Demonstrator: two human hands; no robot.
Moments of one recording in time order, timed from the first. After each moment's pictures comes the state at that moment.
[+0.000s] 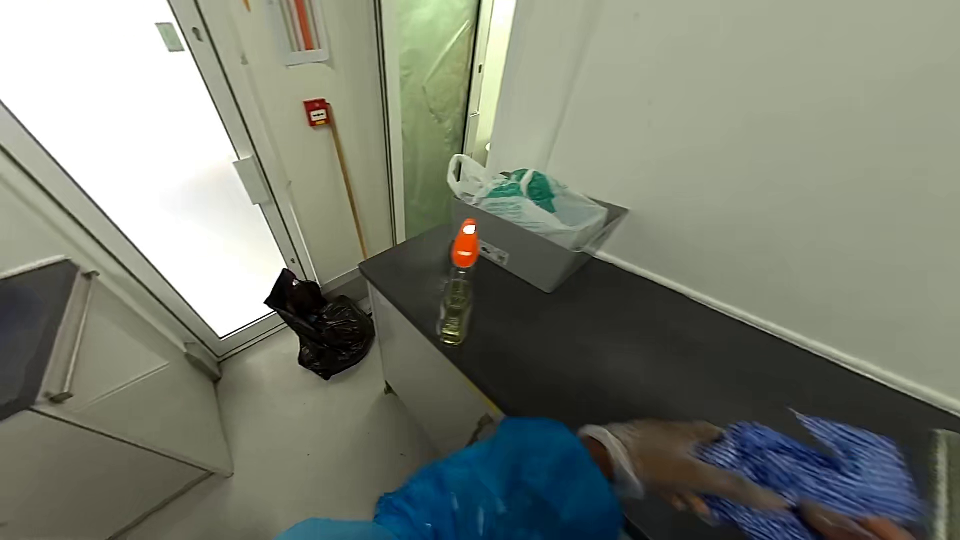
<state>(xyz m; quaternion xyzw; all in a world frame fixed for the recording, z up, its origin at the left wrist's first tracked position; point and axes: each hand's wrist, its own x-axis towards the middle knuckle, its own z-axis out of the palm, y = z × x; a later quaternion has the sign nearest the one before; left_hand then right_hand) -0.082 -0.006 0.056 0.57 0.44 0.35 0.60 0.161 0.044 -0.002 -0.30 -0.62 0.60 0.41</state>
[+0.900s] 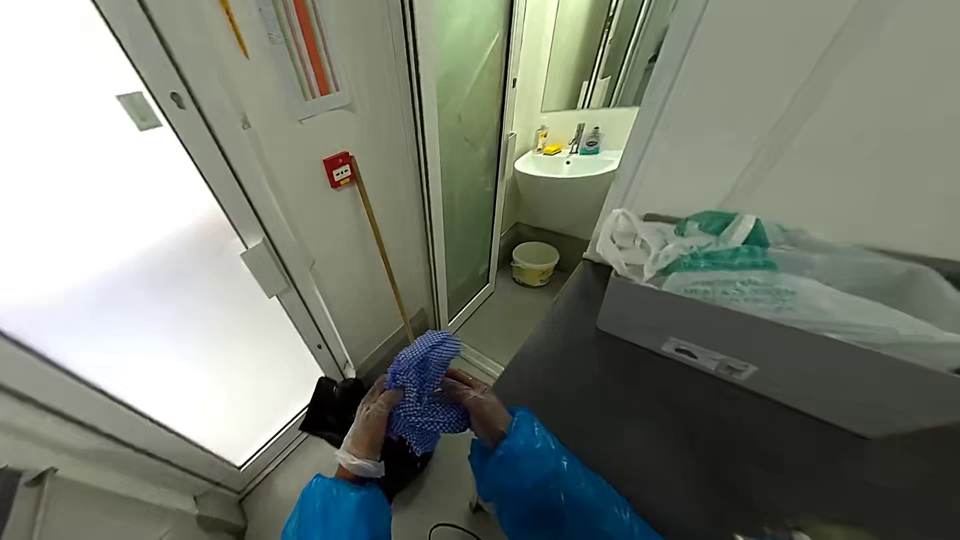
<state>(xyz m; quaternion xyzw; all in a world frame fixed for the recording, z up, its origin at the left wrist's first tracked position) -0.762 -0.070 -0.002 0.27 0.64 0.64 0.32 -0.630 0.056 0.000 -0.27 -0.53 0.77 0.24</state>
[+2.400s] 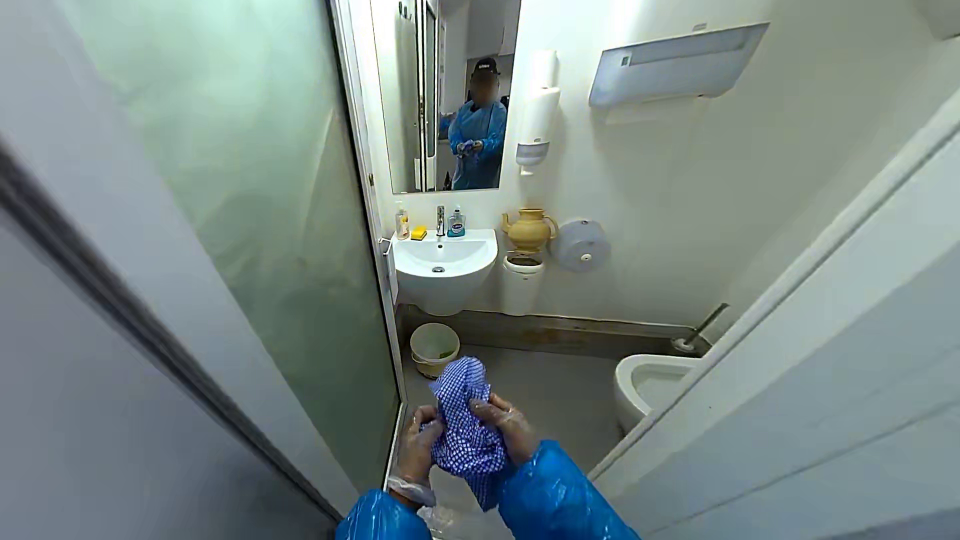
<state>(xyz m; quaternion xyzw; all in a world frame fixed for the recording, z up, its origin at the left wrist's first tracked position) -0.986 0.724 -0.040 0.39 0.49 0.54 0.56 -0.824 0.754 -0.023 -0.43 -0.37 0.64 0.53</state>
